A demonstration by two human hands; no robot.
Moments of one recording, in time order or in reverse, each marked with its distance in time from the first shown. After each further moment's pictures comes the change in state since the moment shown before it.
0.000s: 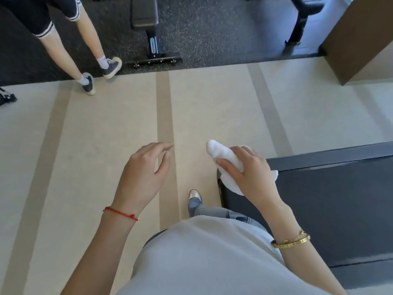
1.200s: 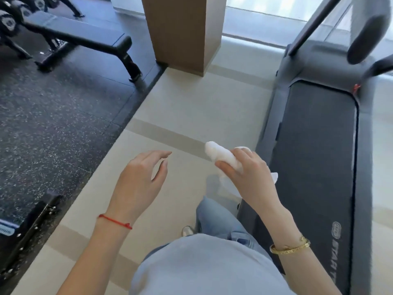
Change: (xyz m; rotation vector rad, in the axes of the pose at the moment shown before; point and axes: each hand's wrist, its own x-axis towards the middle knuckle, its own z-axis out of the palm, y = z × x) left_hand 0.700 0.156 0.176 -0.042 -0.627 0.904; right_hand 0.468 0.104 -0.131 -0.067 0.725 0.782
